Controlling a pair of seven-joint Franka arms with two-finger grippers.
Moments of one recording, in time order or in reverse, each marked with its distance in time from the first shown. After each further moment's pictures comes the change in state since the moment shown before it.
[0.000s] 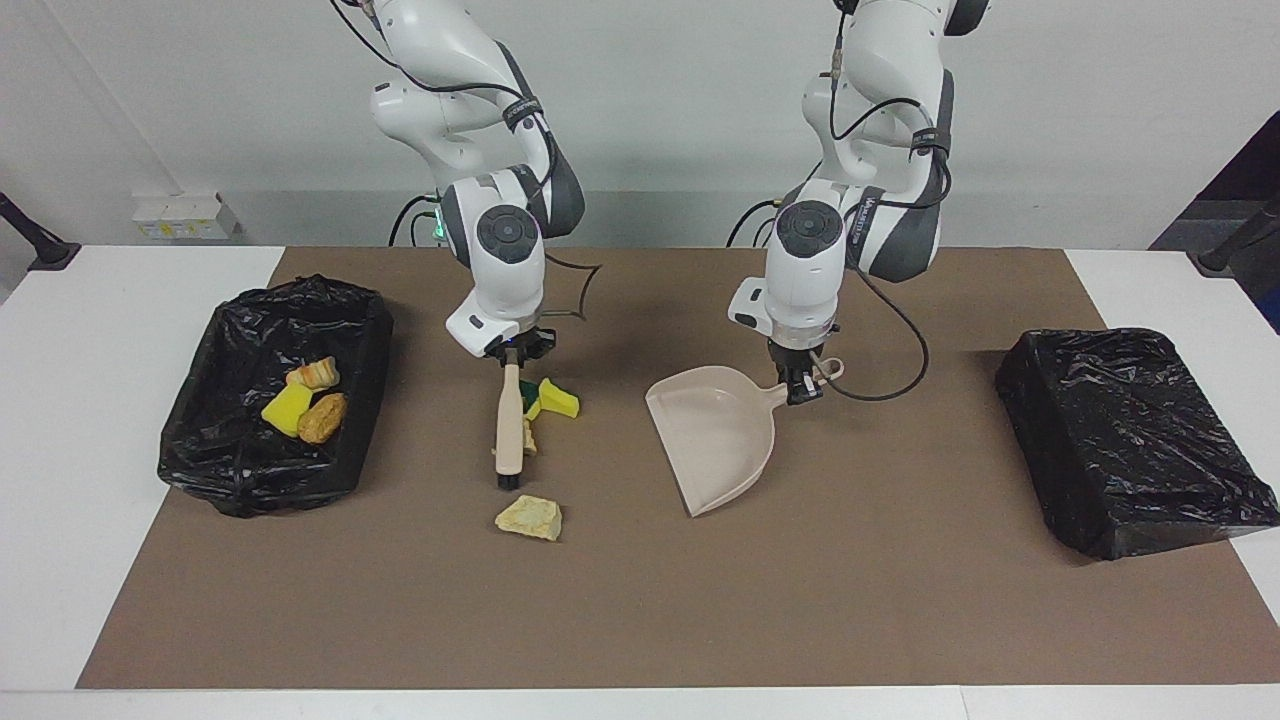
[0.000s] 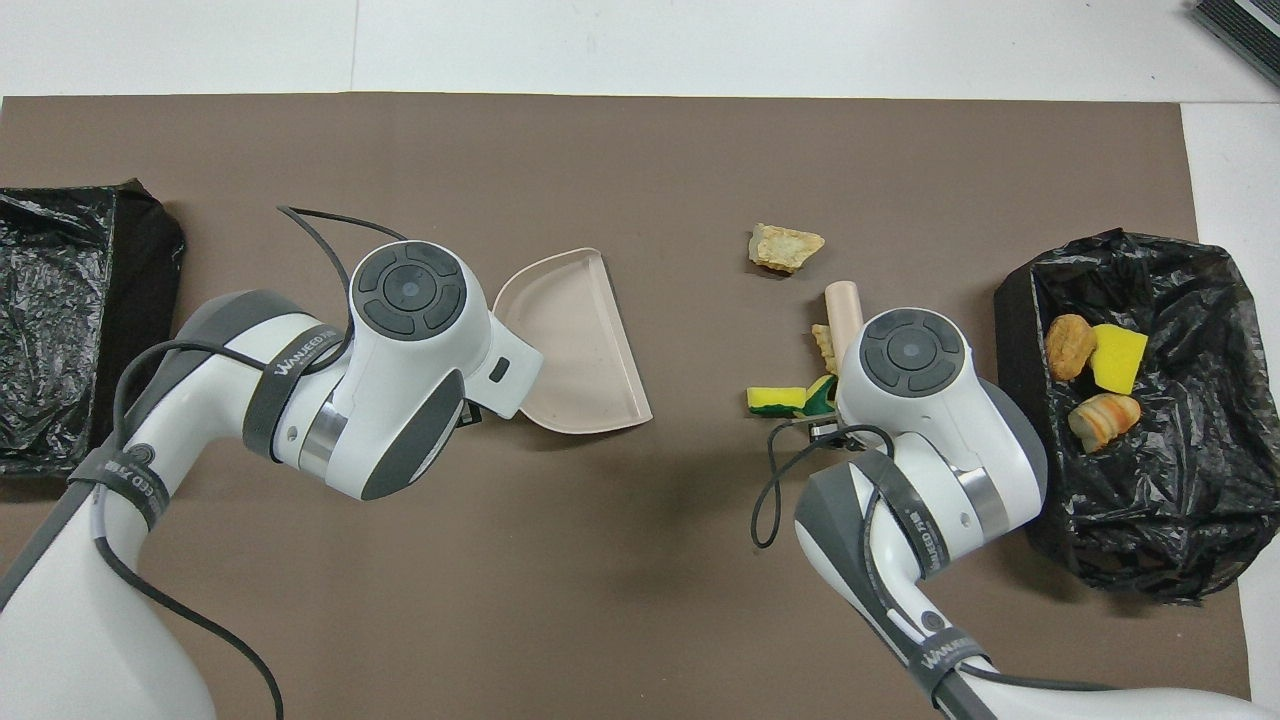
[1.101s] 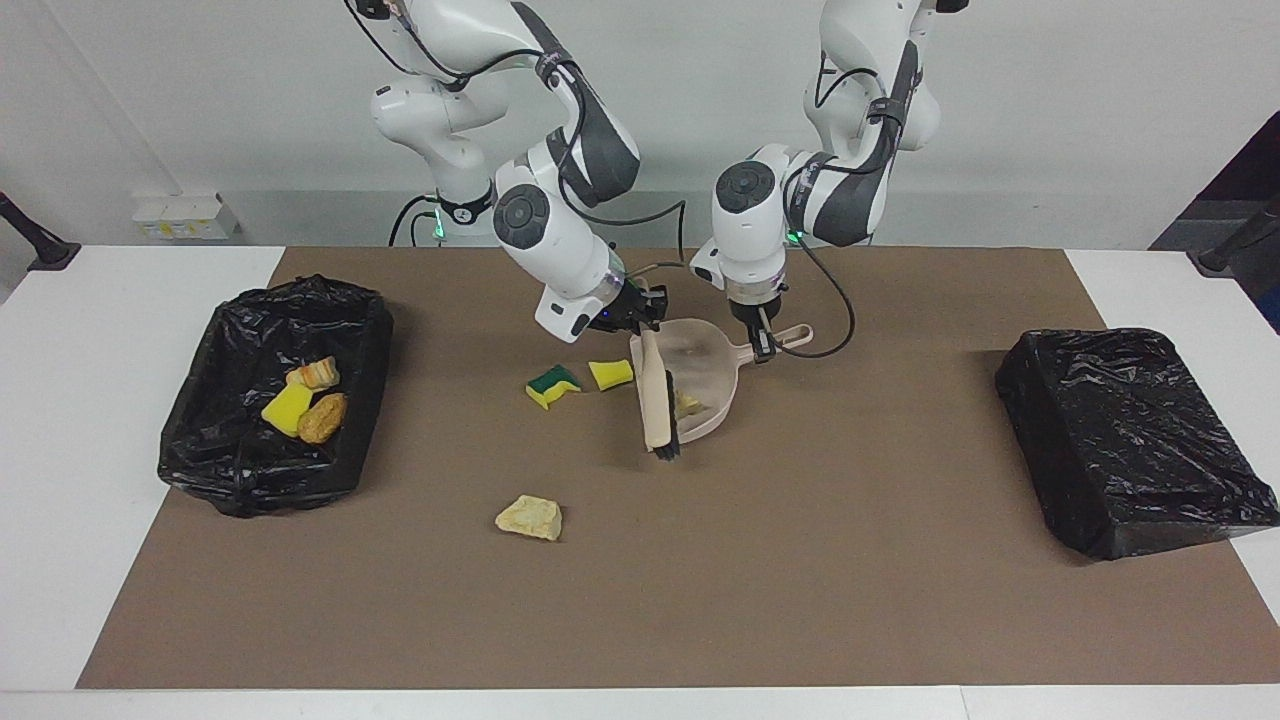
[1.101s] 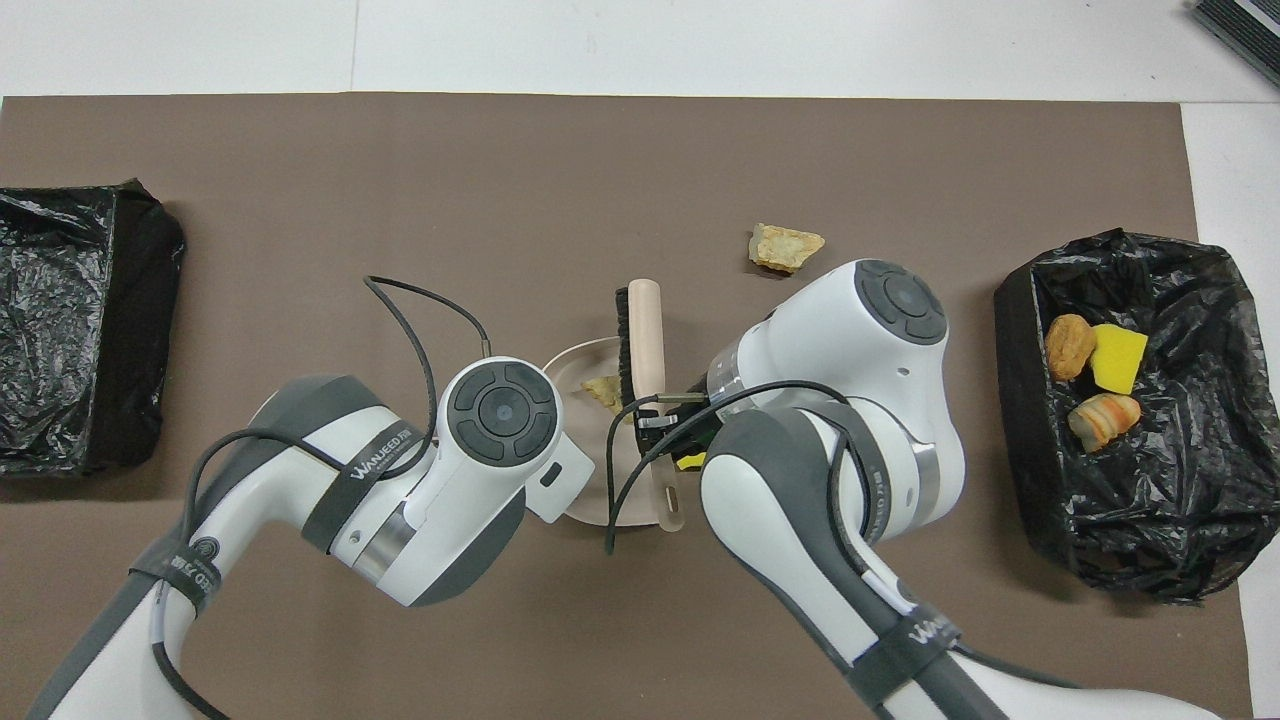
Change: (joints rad) left arm -0.131 -0.113 -0.003 -0.154 0.045 -0.012 0.004; right arm 0.080 0.039 -0.004 0.196 0.564 -0.049 -0.172
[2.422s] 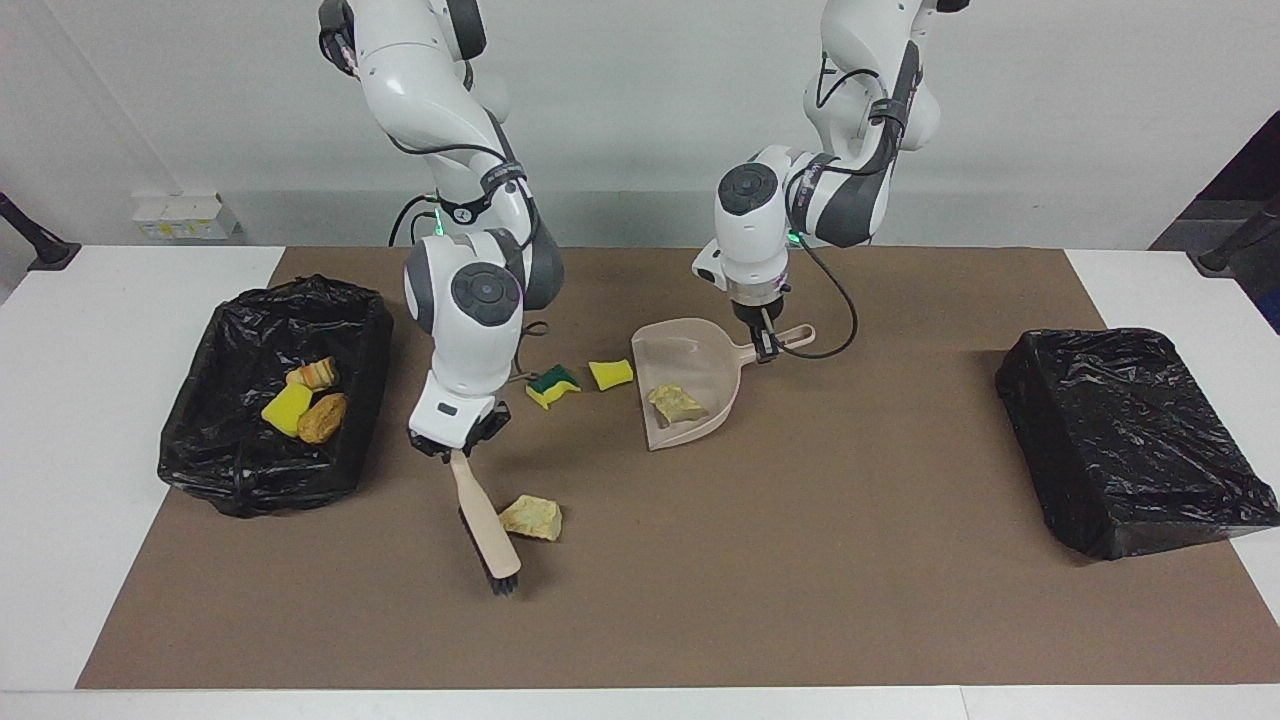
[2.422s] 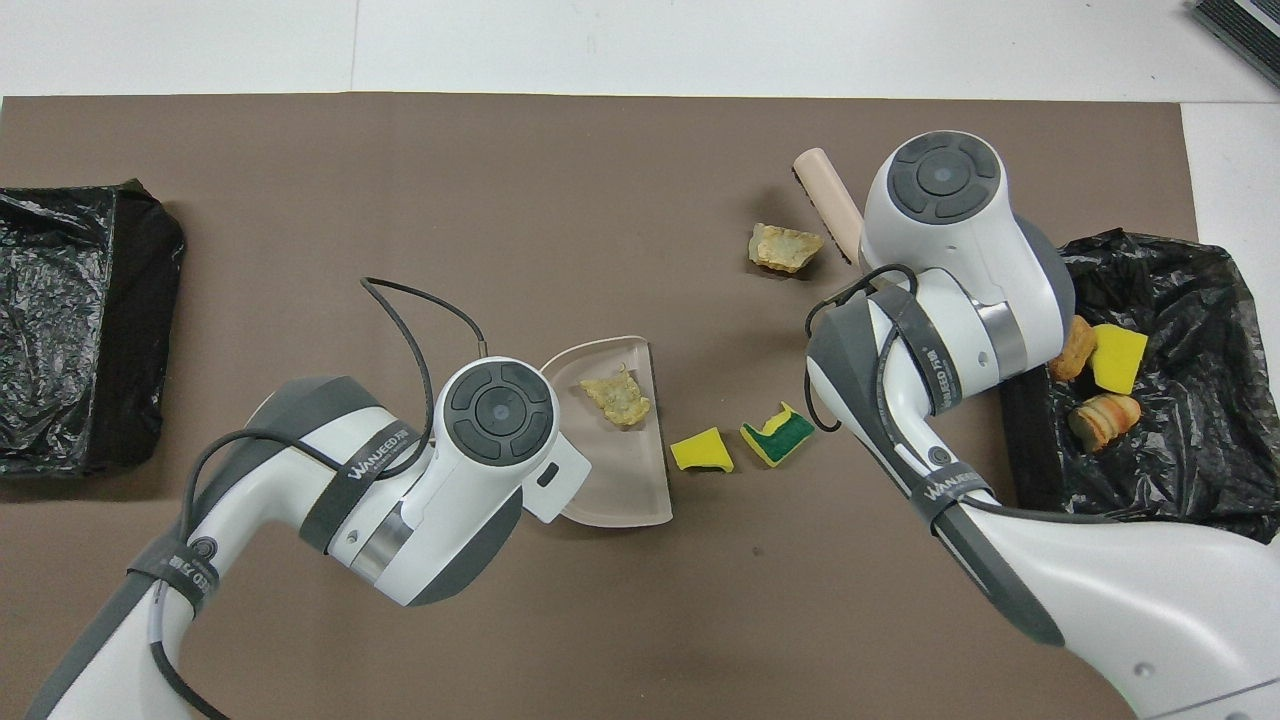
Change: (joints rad) left arm 0.002 -0.001 0.004 -0.006 0.000 0.000 0.000; right arm -0.184 0.297 -0.004 0.302 -0.914 0.013 -0.254
